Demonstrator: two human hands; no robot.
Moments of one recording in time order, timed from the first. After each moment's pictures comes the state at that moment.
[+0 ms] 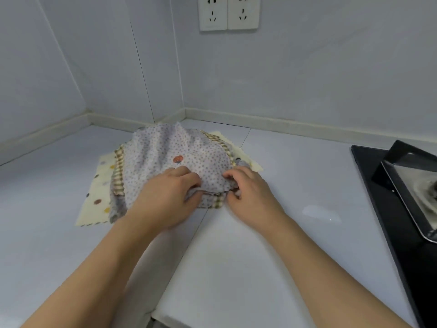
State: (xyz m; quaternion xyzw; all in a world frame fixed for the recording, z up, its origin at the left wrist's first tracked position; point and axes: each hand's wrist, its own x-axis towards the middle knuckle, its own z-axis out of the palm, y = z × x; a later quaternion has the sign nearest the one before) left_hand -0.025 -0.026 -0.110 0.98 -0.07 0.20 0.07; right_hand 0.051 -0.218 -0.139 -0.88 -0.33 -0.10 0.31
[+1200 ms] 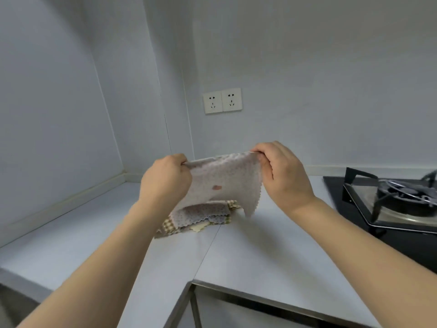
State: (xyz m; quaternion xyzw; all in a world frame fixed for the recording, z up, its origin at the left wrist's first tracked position) left_hand -0.125 -0.055 0.016 0.92 0.07 0.36 0.12; right_hand -0.054 -0.275 -0.014 -0.73 -0.35 -0.47 0.36
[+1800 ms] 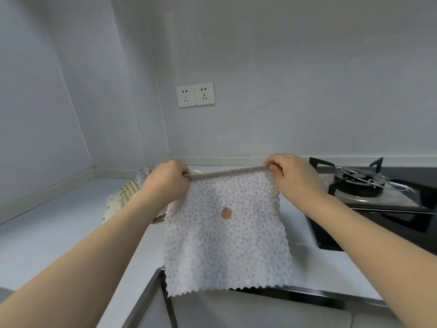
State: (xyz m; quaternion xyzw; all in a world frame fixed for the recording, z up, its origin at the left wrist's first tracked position) left_hand -0.100 -0.096 -0.004 0.97 0.03 0.21 0.13; right_hand -0.055 -0.370 -0.034 -0.87 -0.22 -0.35 0.27
